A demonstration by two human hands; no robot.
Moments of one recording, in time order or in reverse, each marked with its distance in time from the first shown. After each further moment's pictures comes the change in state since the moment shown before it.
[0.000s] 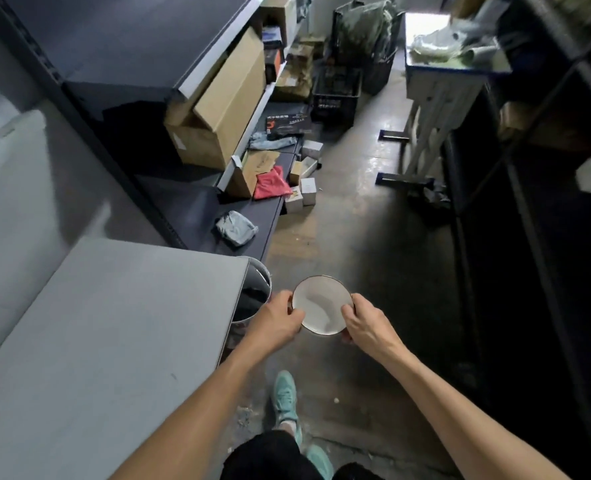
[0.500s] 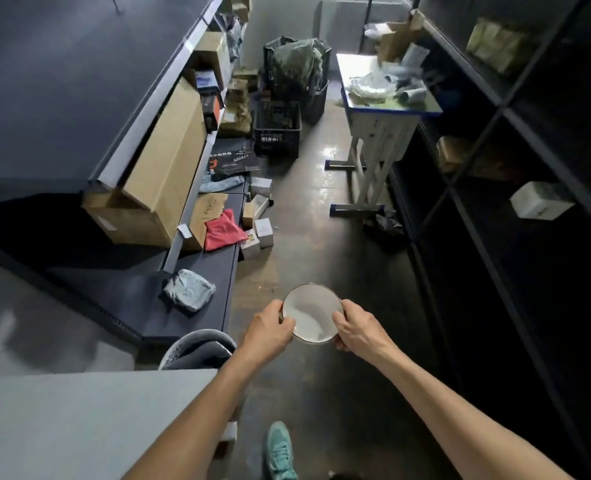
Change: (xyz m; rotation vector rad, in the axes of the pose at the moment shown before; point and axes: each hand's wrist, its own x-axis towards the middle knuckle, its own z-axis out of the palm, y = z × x) left_hand 0.192 0.079 -0.072 0.035 -0.116 0.127; right_hand 0.157 -0.086 -0.067 0.022 0.109 0.121
